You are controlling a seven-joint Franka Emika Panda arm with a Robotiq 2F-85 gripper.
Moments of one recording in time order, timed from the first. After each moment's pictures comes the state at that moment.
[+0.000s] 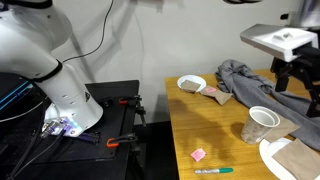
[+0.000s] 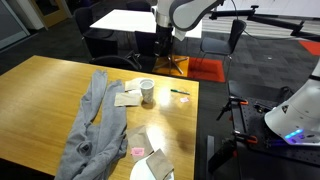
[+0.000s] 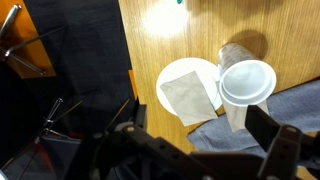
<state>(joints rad) -0.11 0.27 -0.14 -2.01 -0.13 2.49 -0.06</state>
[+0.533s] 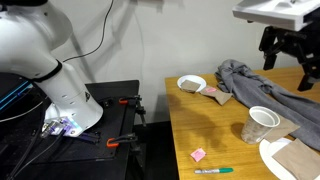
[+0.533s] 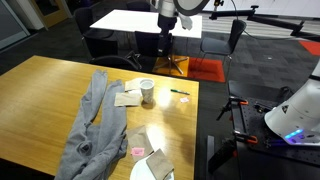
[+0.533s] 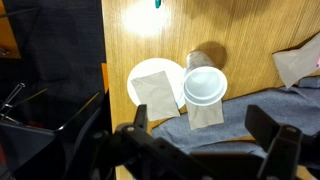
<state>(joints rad) -0.12 0.16 -0.10 -2.04 -0.01 2.38 -0.29</state>
